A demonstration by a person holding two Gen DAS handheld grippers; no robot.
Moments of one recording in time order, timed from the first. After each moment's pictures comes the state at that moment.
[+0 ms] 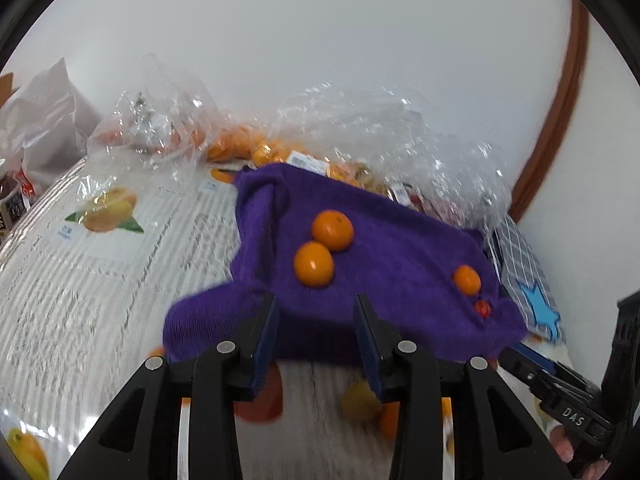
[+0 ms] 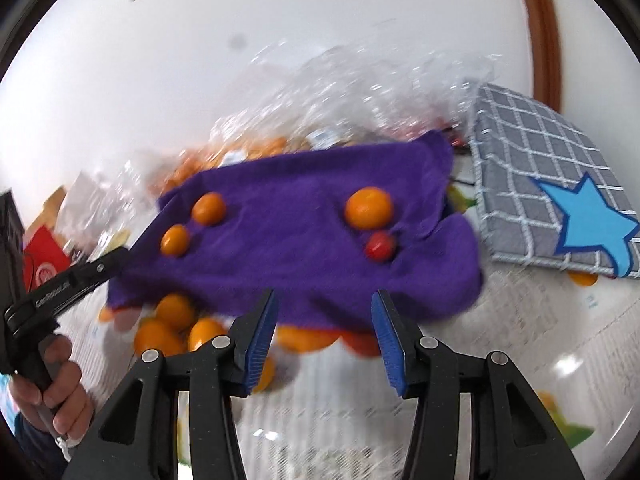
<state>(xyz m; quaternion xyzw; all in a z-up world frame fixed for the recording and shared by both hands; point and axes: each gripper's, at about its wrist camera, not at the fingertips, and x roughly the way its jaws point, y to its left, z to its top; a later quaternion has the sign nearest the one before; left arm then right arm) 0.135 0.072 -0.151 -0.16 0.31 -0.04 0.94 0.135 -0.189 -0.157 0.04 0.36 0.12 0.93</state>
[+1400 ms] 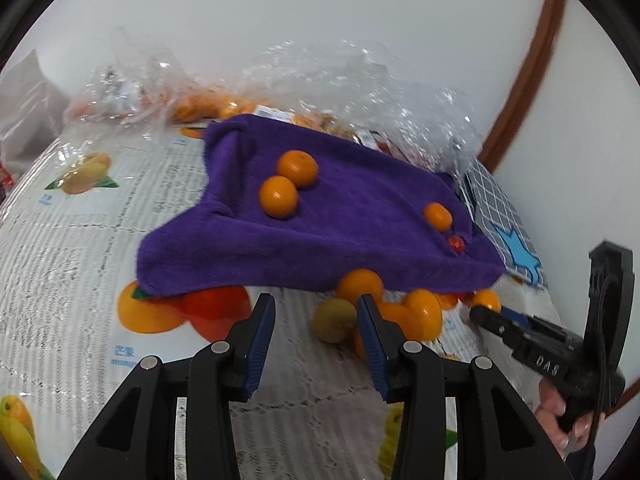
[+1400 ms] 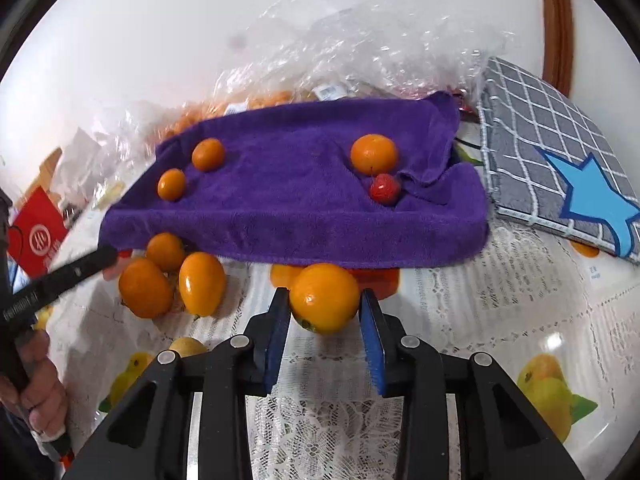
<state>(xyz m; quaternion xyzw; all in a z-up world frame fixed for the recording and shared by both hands) 0.117 0.053 -0.164 -0.14 0.37 -0.10 0.91 0.128 -0.196 -0.176 0.02 0.40 0.11 0.91</state>
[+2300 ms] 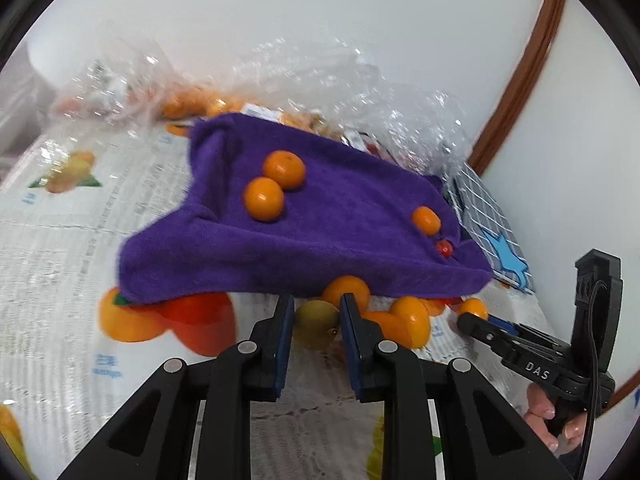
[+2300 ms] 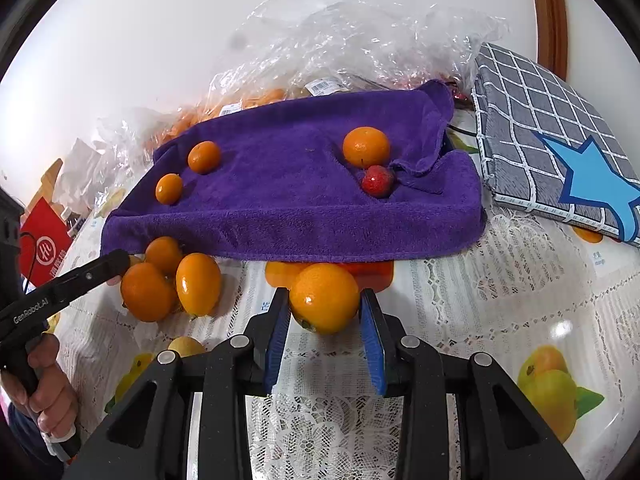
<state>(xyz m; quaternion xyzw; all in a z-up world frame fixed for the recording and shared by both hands) 0.119 0.057 -0.163 -0.16 0.36 -0.11 0.91 0.131 -0.201 -0.178 0.04 0.41 0.12 0.90</state>
